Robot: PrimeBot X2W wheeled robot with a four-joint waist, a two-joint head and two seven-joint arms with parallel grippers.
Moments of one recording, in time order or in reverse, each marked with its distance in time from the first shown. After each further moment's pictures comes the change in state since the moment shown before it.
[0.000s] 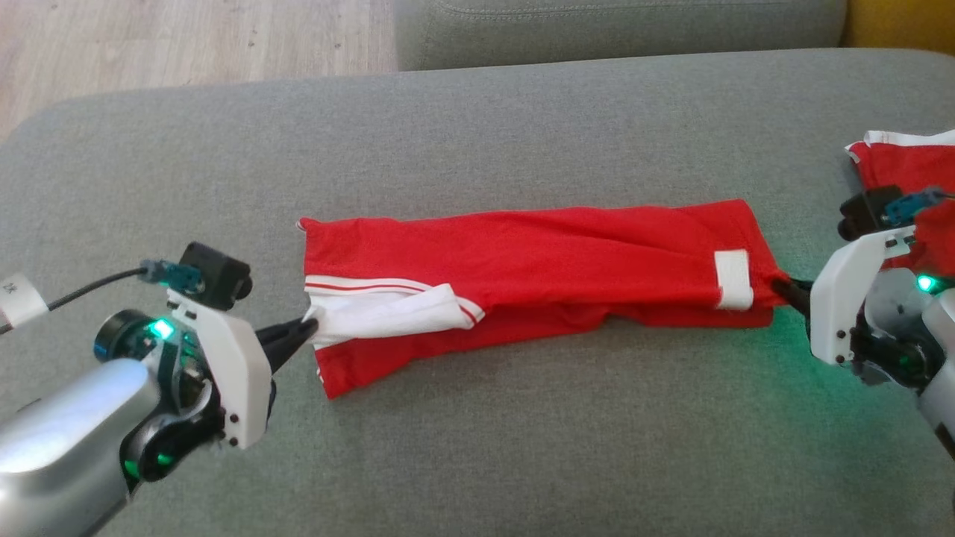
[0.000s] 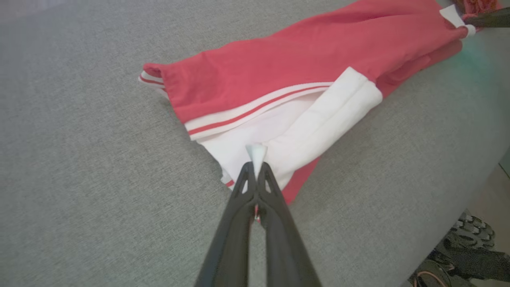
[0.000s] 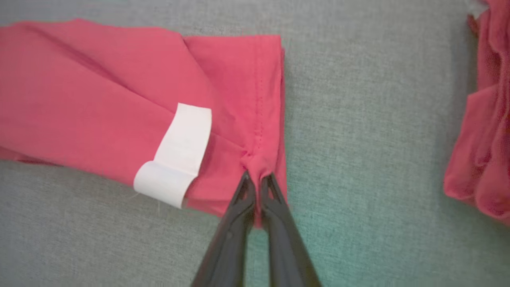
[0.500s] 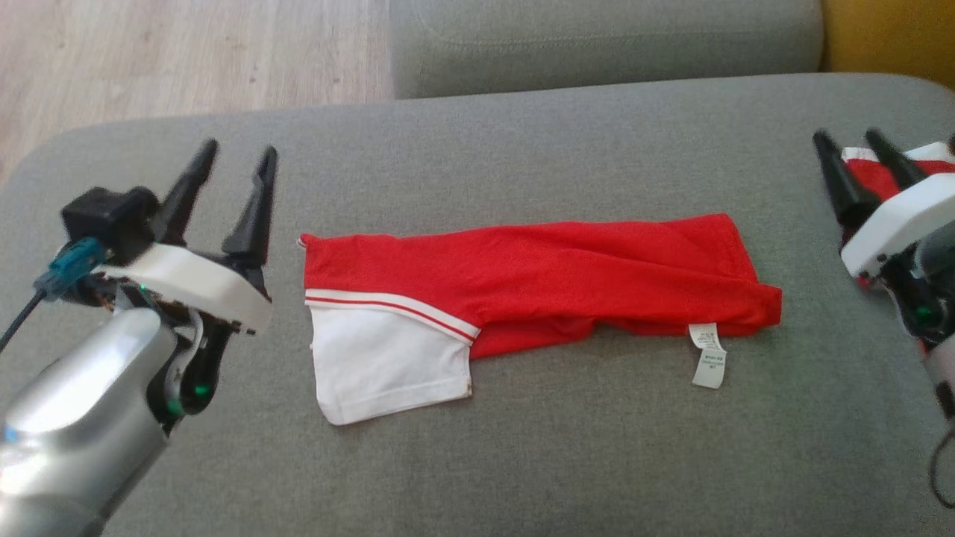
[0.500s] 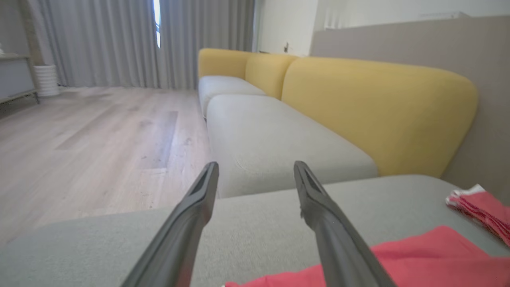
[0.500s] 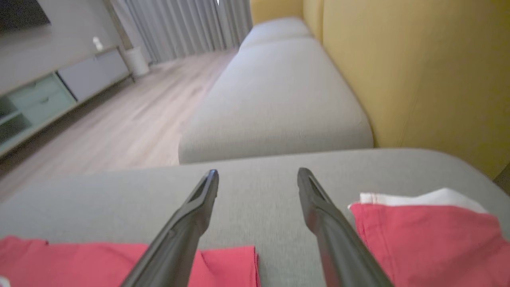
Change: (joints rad) left arm 0.022 -0.157 0.235 0.124 0.088 0.192 -0.599; right arm -0.007 0.095 -0.311 -0.009 -0.114 0.000 -0.449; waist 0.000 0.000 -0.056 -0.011
